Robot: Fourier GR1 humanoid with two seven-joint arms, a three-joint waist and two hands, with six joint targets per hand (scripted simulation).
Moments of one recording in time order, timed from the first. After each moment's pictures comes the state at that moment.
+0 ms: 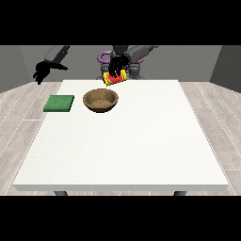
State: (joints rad) left arm -0.79 0.00 -0.67 -0.93 -1.33 0.36 0.44; right arm -0.48 -0.46 -0.36 -0.65 -0.18 0.31 -0.47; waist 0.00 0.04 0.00
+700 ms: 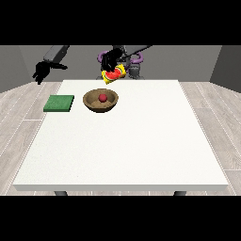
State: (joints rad) left arm -0.95 0.02 -0.78 -0.92 -1.52 0.04 0.36; right arm -0.50 -0.47 -0.36 -0.60 -0.19 0.34 -0.47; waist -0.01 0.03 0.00
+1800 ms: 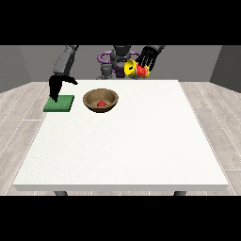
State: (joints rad) left arm -0.79 0.05 -0.31 -1.19 -1.10 0.23 0.17; right arm -0.54 -0.45 -0.42 -0.57 -0.26 0.27 -0.41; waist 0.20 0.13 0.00
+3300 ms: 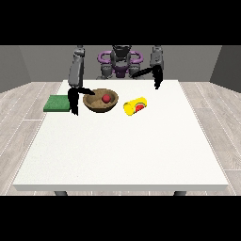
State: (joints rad) left arm -0.63 0.02 -0.01 -1.20 -0.31 0.18 -0.18; right arm -0.62 -0.25 -0.32 -0.55 -0.24 0.19 -0.43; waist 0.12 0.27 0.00
